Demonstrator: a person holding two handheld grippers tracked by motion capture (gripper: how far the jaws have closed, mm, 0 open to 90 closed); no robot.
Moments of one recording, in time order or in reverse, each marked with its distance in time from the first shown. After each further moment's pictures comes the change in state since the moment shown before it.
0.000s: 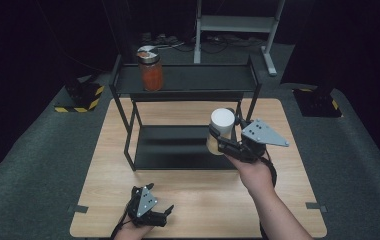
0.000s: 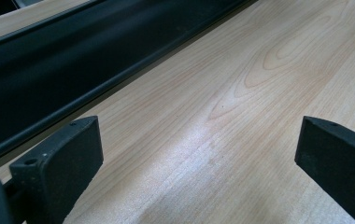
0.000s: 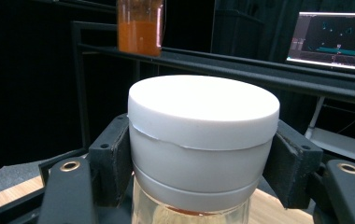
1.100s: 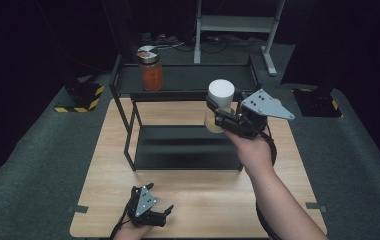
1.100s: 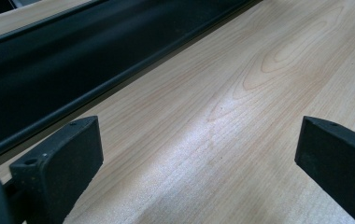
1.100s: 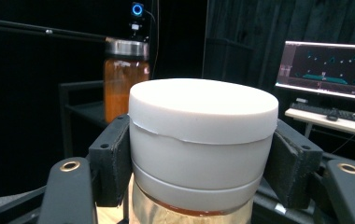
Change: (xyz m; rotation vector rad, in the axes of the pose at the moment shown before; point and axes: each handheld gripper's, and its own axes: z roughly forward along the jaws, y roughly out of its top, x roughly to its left) left arm 0.003 -0.002 -0.001 -0.012 -0.012 -0.016; right arm -0.005 0.056 0.020 -0.079 -0.033 -0.012
